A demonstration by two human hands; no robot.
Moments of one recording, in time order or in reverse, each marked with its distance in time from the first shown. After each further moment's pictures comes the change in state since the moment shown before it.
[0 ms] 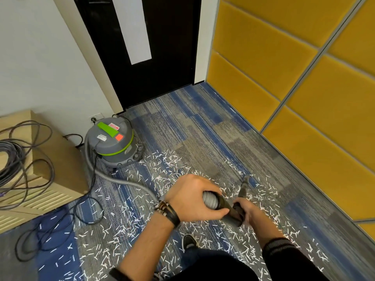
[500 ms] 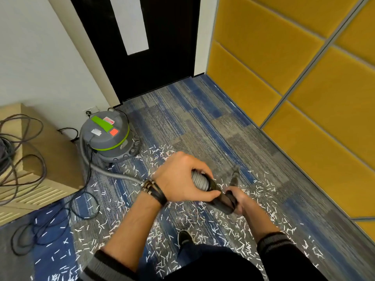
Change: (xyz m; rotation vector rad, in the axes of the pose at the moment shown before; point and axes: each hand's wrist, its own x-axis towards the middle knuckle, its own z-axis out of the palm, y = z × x) left_hand 0.047 -0.016 -0.022 -0.065 0.046 -0.007; right_hand 0.017 -0.036 0.010 0.012 -0.091 -0.050
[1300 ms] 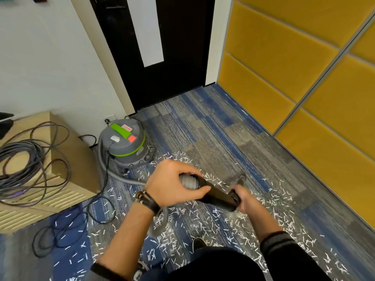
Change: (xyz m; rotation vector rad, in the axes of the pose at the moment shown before) left_hand -0.067 -0.040 -0.047 -0.006 0.159 -0.117; right_hand -0.003 -0.005 0.070 0.027 0.027 -0.066
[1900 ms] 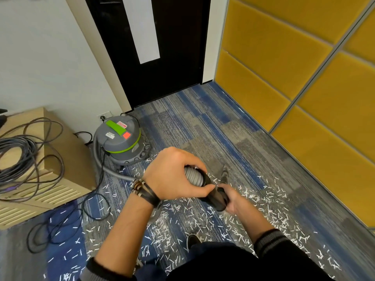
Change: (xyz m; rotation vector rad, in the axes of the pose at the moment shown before) left_hand 0.015 0.054 0.007 0.077 -0.037 0.157; right_hand -0.007 0.018 -0.005 0.056 -0.133 0.038
